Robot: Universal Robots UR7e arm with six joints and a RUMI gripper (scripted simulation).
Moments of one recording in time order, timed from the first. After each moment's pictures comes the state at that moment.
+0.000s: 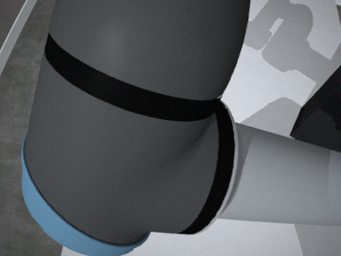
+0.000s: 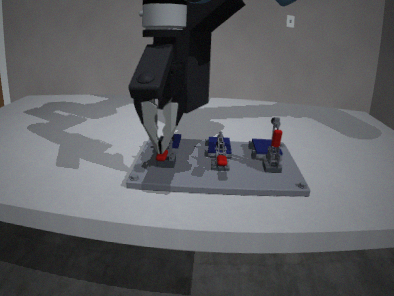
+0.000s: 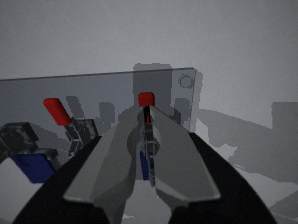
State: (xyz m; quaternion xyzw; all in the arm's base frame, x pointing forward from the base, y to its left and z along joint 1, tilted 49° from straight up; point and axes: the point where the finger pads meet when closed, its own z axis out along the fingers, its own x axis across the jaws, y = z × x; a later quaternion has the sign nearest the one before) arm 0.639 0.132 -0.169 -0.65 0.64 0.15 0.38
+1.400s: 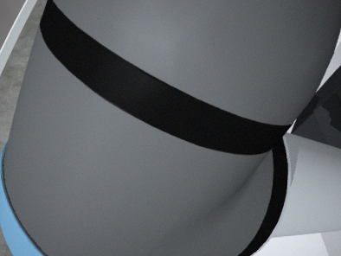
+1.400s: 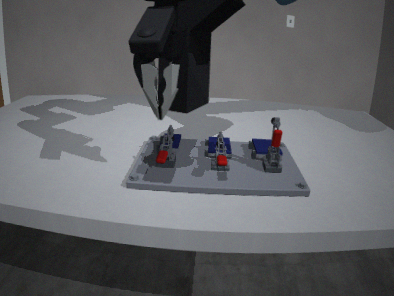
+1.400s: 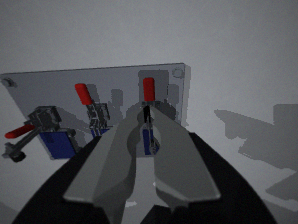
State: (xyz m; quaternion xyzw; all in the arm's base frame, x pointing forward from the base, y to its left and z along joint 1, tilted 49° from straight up) arm 0.624 0.087 -0.123 -0.65 0.64 0.15 0.38
